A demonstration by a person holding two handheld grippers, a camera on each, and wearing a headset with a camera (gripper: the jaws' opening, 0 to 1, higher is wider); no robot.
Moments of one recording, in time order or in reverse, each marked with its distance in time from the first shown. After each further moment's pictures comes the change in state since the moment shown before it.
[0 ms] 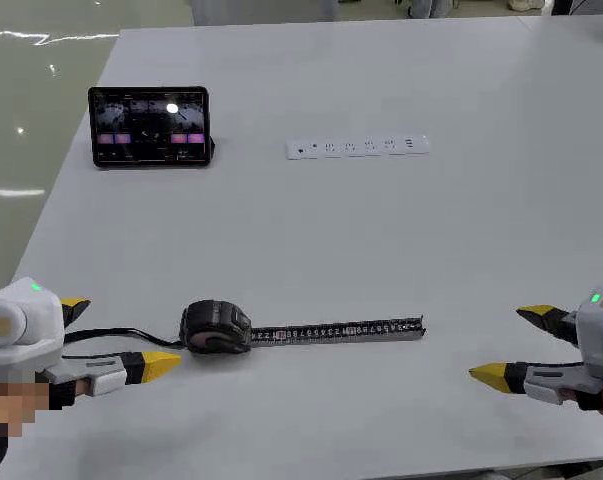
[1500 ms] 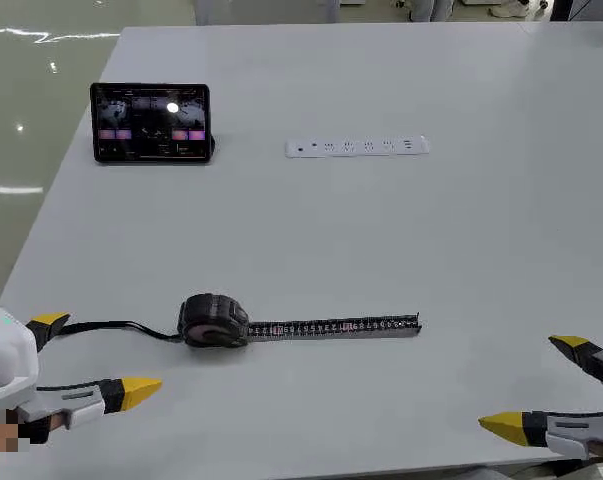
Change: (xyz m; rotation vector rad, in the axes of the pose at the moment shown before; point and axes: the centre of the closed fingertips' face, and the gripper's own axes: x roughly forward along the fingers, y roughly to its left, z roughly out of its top) left arm -0.019 -0.005 -0.019 0.046 -0.030 0.027; right arm -0.022 0.021 -0.029 0.073 -0.013 0.008
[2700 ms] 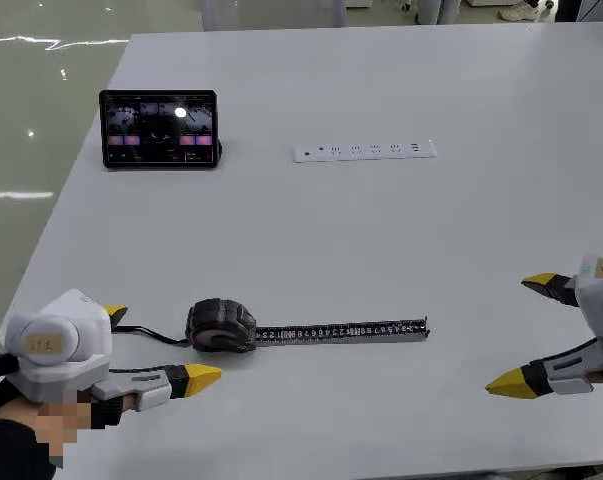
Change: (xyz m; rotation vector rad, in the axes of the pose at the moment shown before) left arm 0.037 -0.049 0.032 -0.031 0.031 -0.031; right arm 0.024 -0.015 0.055 -0.307 0.153 0.171
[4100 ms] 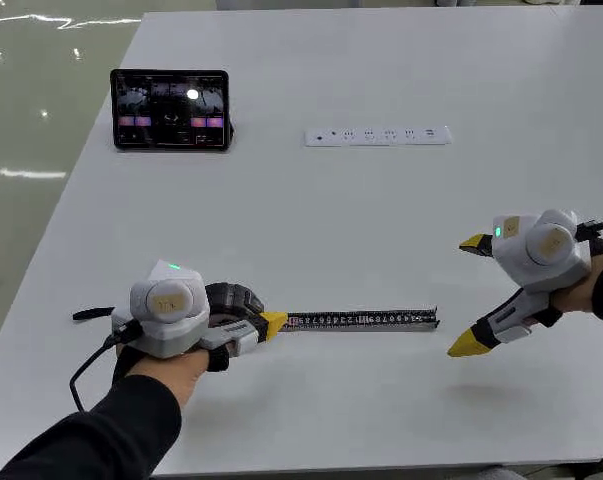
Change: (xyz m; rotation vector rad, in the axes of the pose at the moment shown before) left arm 0.065 0.002 0.013 -0.166 -0.071 0.219; right arm 0.075 -0.010 0.028 -0.245 0.104 0.161
